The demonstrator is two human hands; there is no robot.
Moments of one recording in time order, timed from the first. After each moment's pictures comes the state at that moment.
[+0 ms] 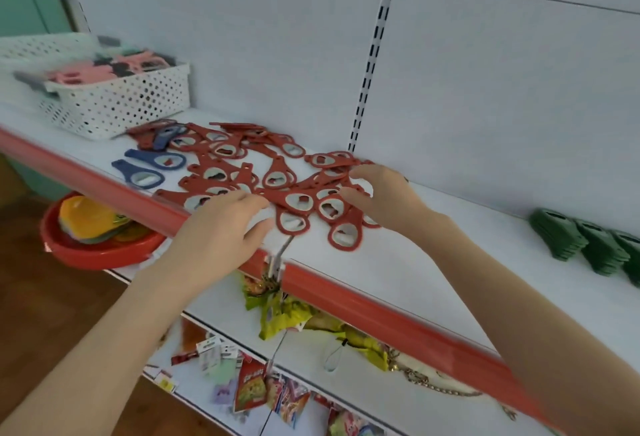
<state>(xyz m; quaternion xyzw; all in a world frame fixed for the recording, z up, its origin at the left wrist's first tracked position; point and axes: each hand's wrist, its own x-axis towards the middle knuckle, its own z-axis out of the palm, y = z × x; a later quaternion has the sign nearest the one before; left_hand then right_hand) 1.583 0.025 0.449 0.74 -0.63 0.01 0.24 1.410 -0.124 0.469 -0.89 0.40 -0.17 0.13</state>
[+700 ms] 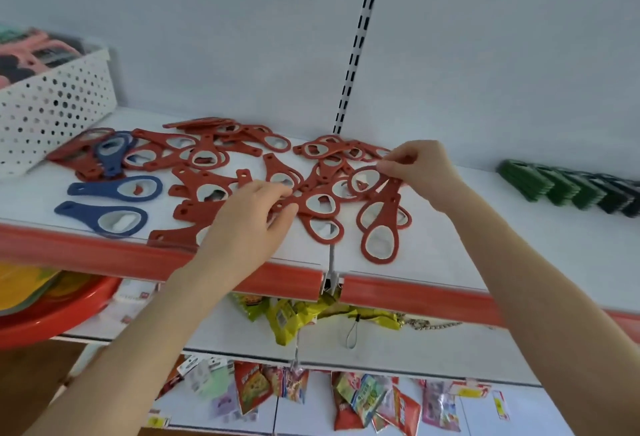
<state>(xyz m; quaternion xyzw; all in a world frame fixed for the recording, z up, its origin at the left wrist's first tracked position) 1.654 -0.027 0.431 0.59 -0.71 -0.09 0.37 1.428 -0.131 0.470 -0.68 0.59 -0.35 0.27</state>
